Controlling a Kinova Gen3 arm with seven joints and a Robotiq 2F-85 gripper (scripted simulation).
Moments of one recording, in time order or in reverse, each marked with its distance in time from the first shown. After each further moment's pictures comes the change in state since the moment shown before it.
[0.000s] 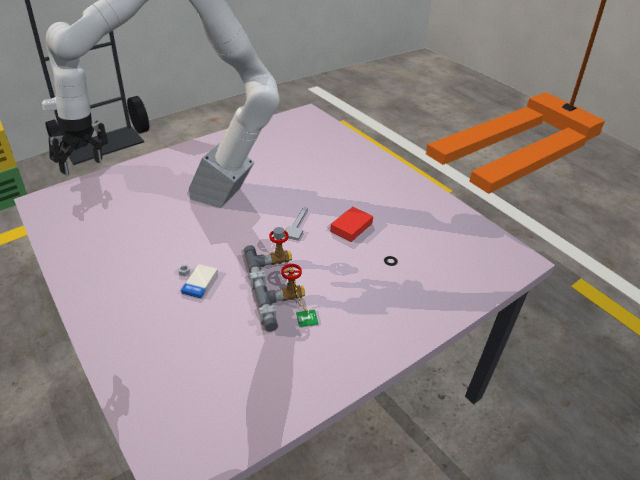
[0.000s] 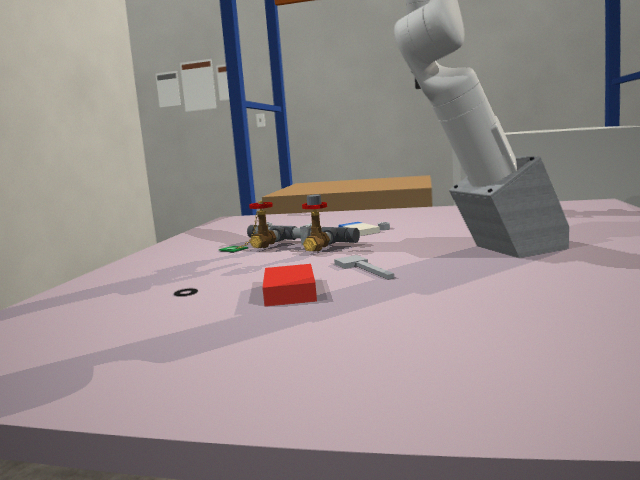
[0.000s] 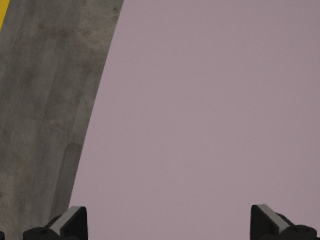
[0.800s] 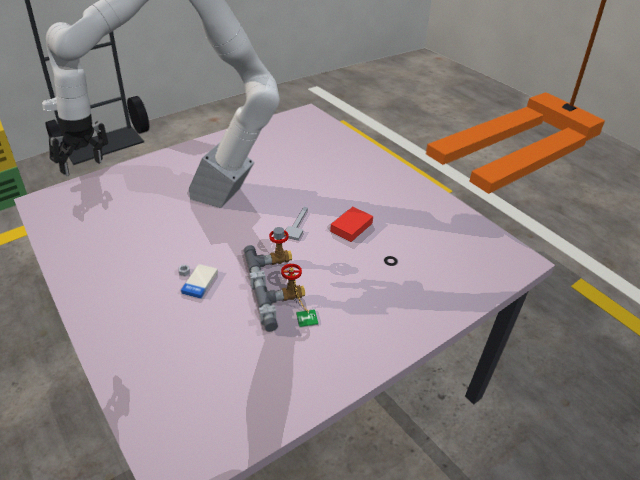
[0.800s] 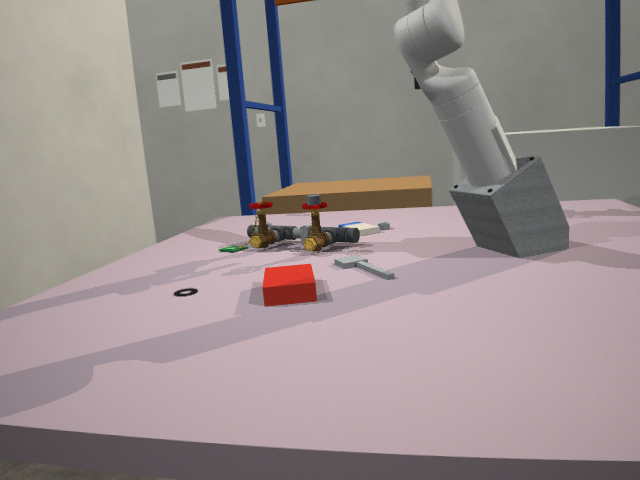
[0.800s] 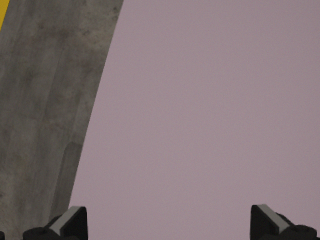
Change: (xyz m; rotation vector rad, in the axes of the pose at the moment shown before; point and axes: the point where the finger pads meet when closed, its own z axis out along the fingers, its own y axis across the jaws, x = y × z) arm -0.002 0.000 0.000 0.000 0.000 0.001
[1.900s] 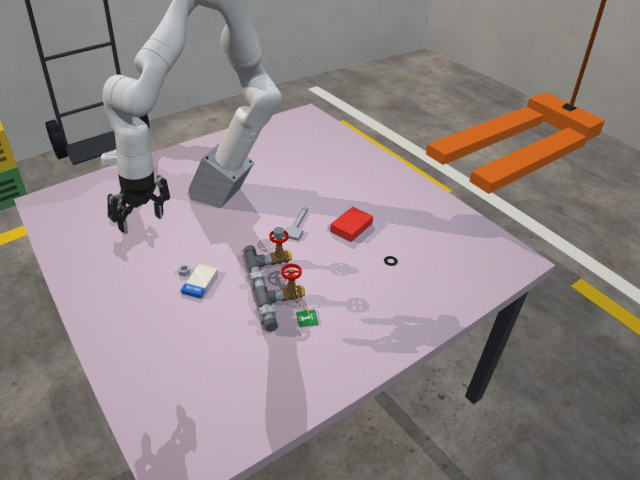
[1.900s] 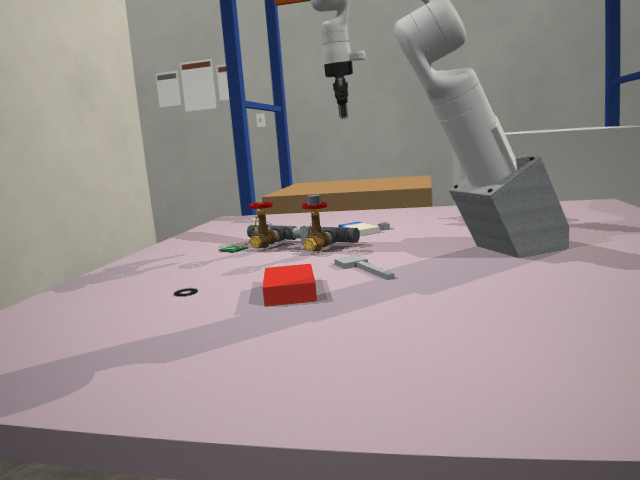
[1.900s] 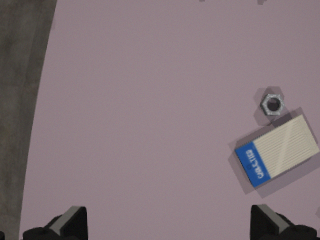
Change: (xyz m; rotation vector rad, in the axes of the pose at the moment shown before) arm -0.229 0.007 0.056 -0.026 0.018 0.096
